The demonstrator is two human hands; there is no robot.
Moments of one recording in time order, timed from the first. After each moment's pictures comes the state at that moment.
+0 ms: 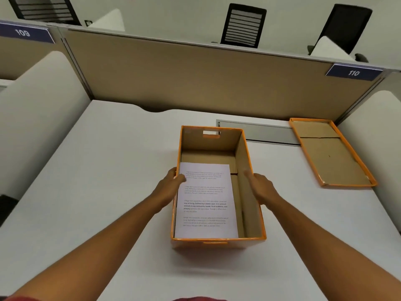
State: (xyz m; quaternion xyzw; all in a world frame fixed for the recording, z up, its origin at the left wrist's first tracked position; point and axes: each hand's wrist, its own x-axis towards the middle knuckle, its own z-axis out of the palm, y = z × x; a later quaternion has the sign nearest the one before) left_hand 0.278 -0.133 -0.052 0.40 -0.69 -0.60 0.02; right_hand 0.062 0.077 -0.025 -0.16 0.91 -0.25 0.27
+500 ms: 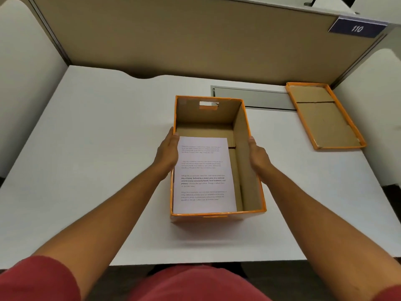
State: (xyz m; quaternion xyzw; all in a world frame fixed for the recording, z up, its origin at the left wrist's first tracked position) left_hand 0.278 -0.118 -0.073 0.43 -0.66 -0.61 0.08; right_hand 0.111 0.091 -0.044 -0.01 0.87 -0.39 0.30
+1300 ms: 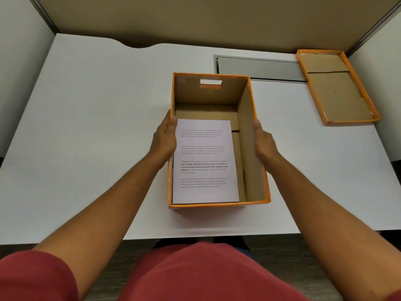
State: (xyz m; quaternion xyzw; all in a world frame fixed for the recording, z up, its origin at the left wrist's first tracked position) left_hand 0.297 -0.117 -0.066 0.44 -0.68 -0.58 0.11; right_hand 0.119 0.093 -0.055 -0.05 0.89 -0.37 0.26
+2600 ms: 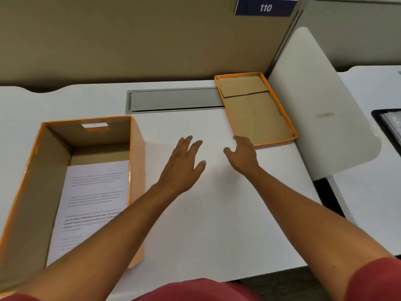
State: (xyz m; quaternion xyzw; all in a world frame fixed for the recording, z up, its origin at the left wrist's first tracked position) left_hand 0.029 0.127 -0.031 0.19 -0.93 -0.32 0.02; right_hand -0.147 0.272 -0.078 -0.18 0.93 -0.27 0.16
